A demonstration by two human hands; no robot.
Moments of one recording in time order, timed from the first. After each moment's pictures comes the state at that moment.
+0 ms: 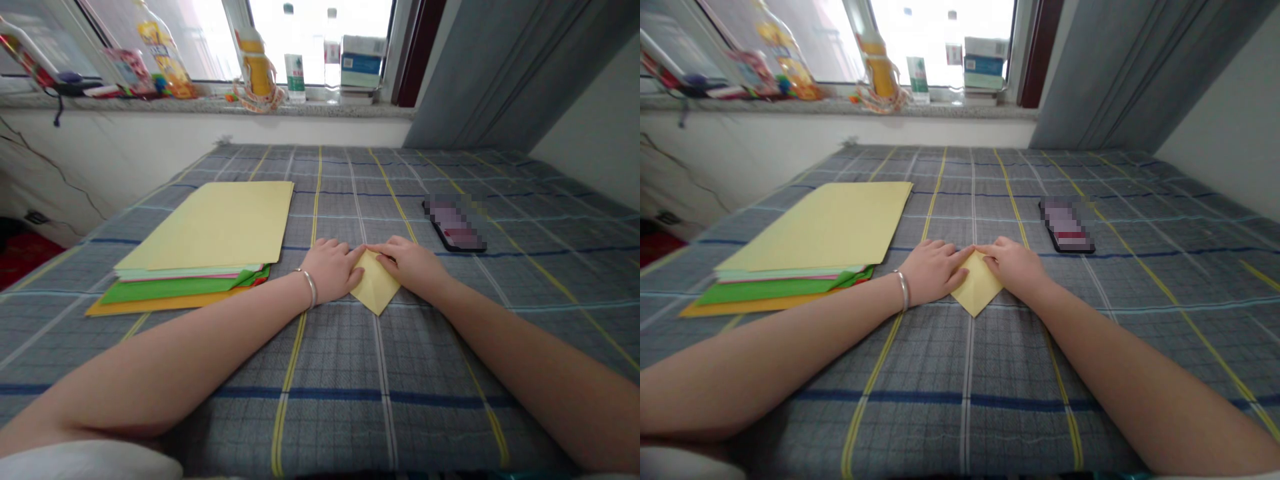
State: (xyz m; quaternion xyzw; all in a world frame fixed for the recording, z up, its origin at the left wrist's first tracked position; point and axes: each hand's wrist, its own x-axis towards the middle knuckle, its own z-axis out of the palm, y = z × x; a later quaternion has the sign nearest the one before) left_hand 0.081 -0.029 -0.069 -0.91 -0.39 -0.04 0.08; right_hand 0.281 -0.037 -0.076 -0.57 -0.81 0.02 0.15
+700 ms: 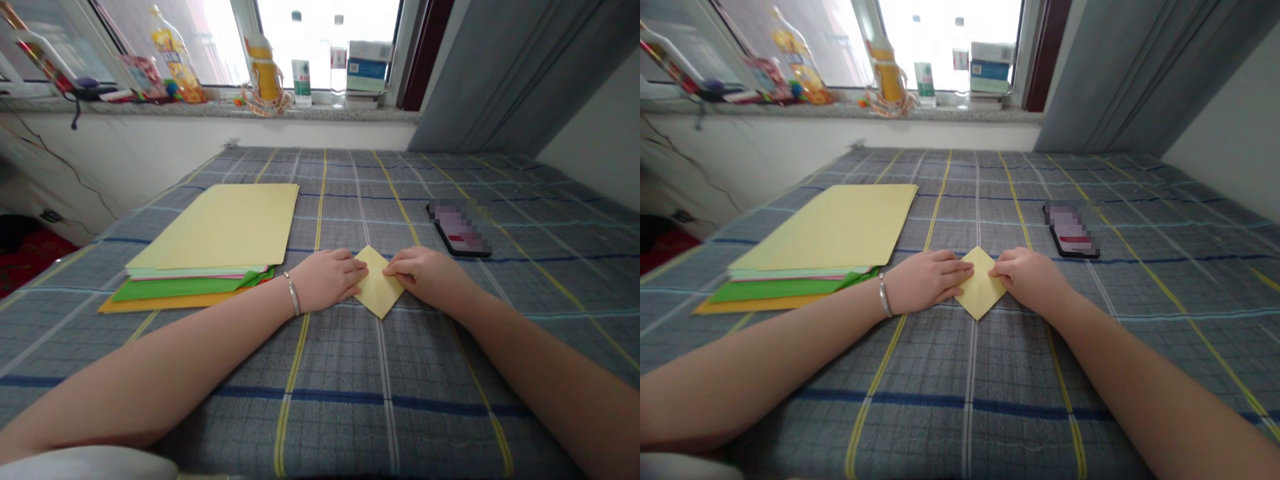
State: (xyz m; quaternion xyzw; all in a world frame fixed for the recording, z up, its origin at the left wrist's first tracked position) left_hand 0.055 -0.027 -0.064 -0.98 -0.19 -0.06 0.08; right_hand 0.302 -0.049 -0.064 -0.44 -0.89 0.01 0.12
